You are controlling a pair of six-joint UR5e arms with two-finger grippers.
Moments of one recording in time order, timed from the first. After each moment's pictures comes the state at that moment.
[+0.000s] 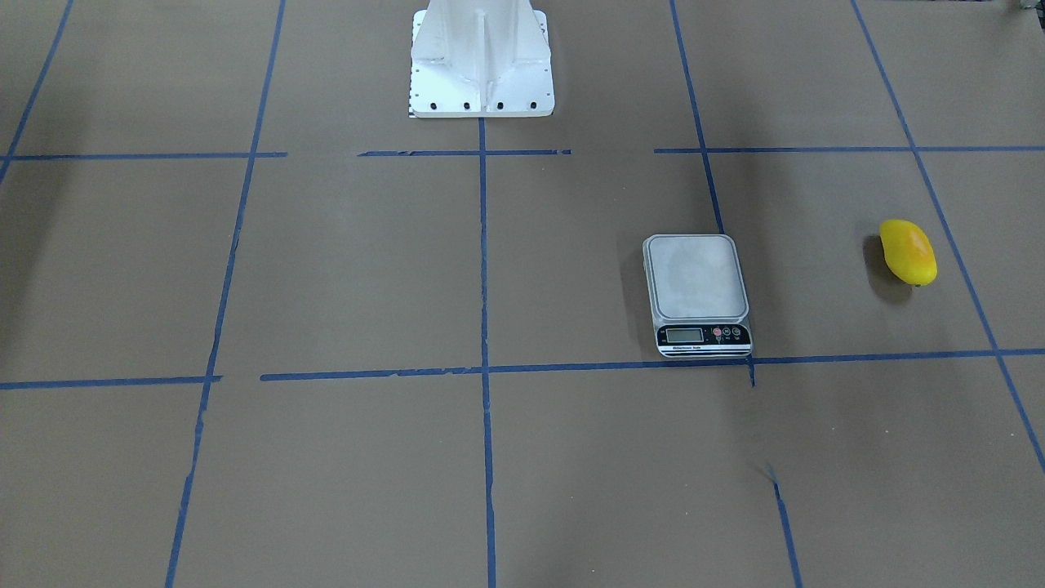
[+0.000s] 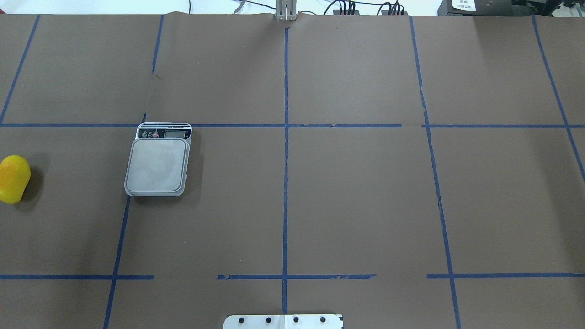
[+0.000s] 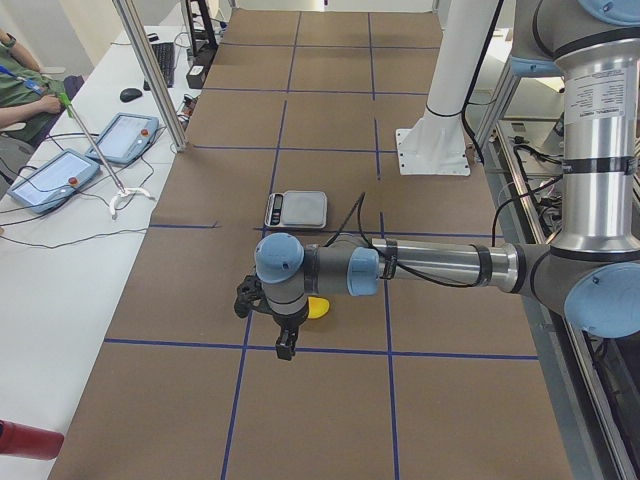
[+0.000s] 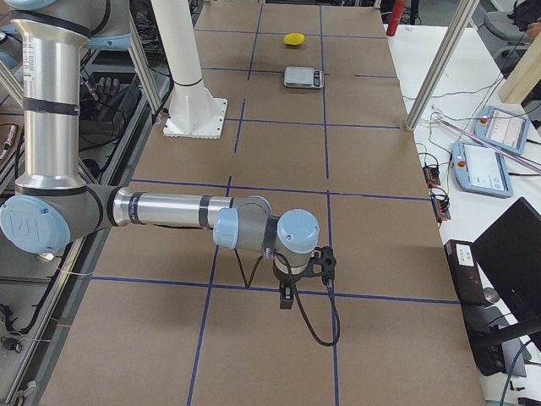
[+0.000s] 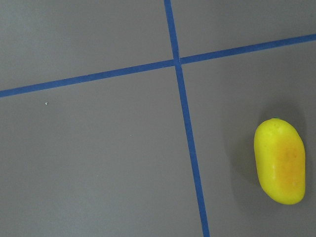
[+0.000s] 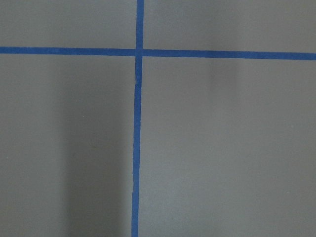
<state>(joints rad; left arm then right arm) -1.56 -1.47 -1.73 -1.50 -2.33 0.17 1.62 -1.66 1.66 -1.68 2.35 -0.12</state>
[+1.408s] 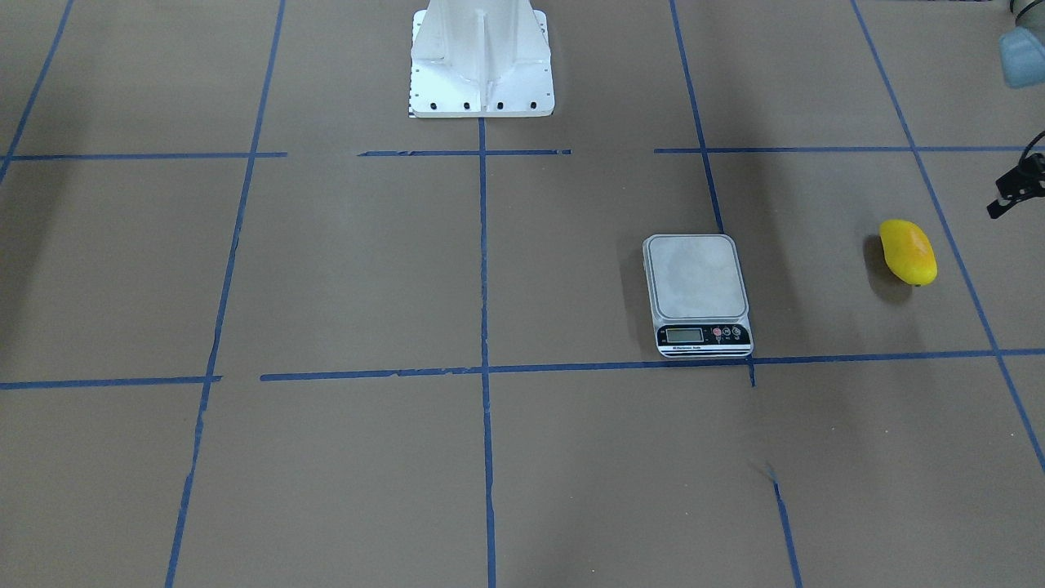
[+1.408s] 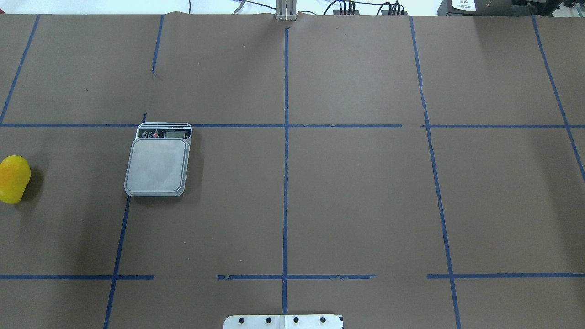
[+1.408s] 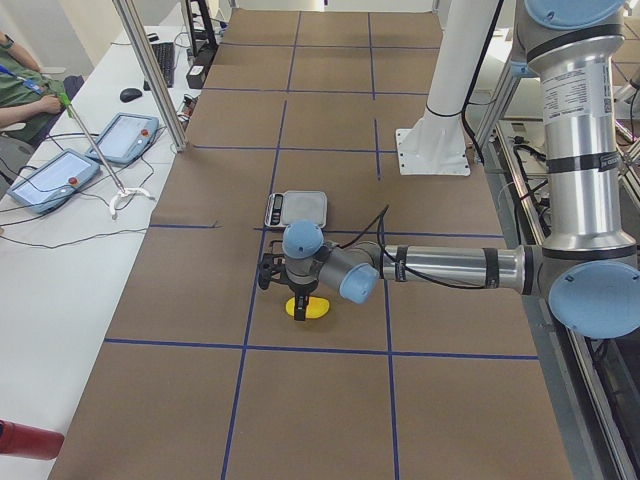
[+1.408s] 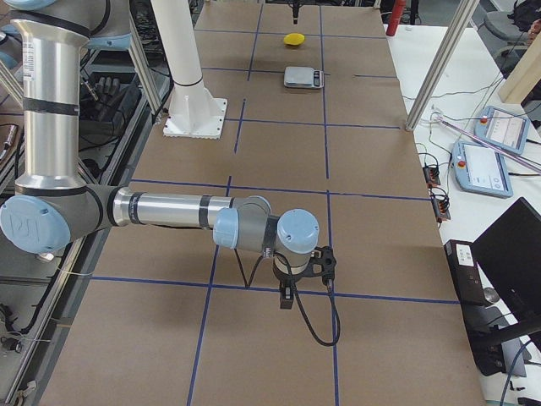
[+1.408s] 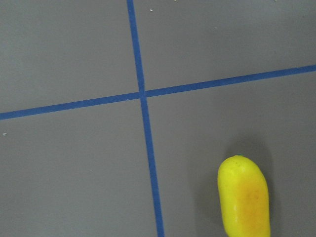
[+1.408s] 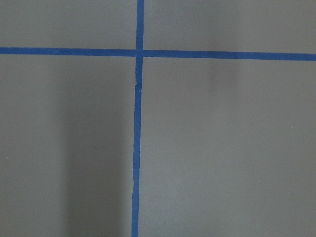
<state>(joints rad) -1.20 -1.41 -1.68 -2.08 -2.32 -0.53 1.62 -1.66 1.66 -1.68 2.35 -0.12</state>
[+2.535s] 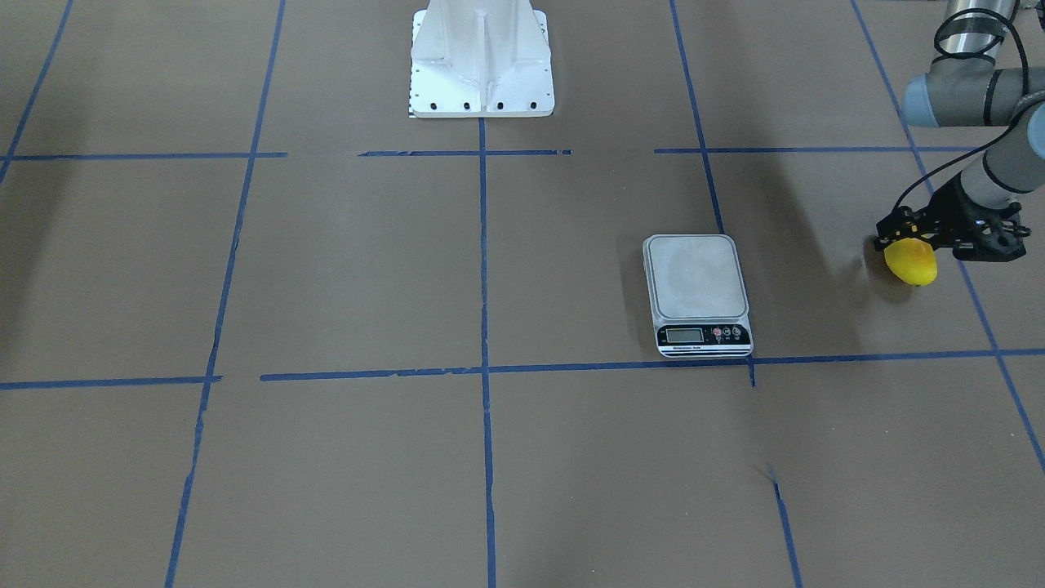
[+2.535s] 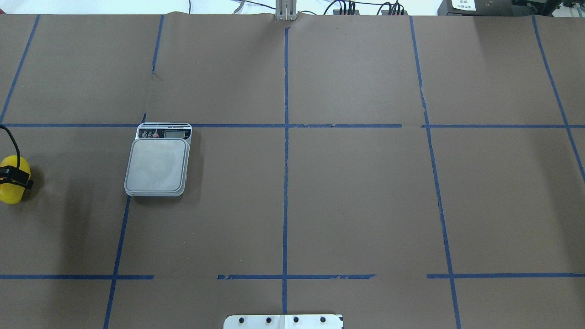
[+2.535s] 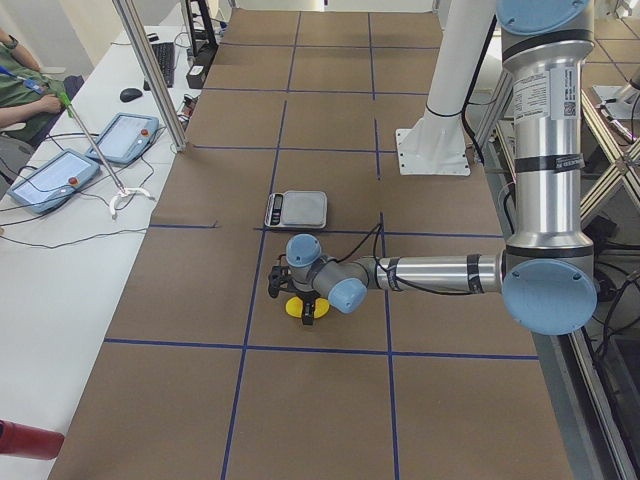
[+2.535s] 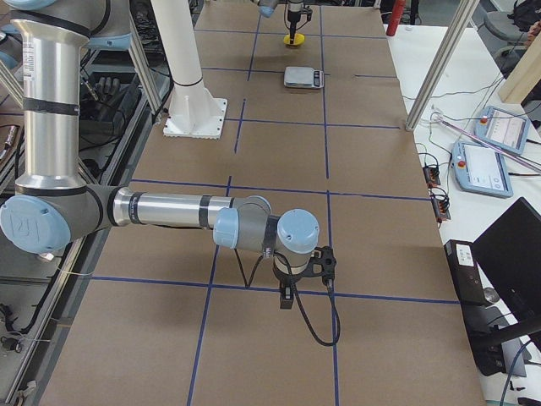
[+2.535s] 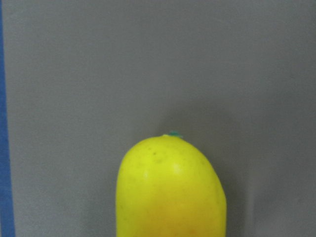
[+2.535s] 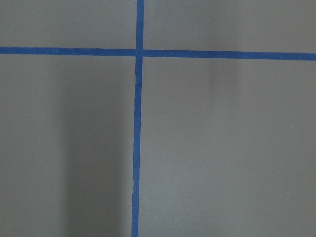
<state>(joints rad) -1.03 -1.47 -1.51 -2.22 -2.25 -0.65 1.62 -1.66 1.66 -1.68 2.35 -0.12</state>
